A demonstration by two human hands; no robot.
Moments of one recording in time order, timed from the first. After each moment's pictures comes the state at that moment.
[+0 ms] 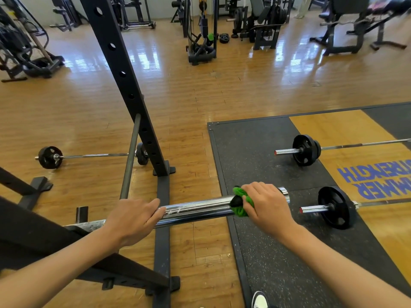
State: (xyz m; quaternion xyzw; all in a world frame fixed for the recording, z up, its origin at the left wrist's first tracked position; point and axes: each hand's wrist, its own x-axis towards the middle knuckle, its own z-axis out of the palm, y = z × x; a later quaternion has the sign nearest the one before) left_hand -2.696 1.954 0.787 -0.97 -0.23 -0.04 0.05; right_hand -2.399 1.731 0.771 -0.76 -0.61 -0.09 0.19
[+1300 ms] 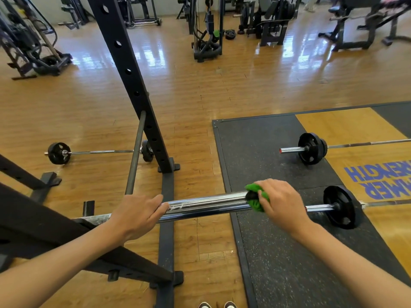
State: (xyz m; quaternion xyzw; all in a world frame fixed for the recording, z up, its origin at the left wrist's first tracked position) left_hand -2.696 1.951 0.790 -0.97 -0.23 -0.05 0.04; right_hand -2.375 1.714 0.774 -0.78 -0.58 -0.06 0.20
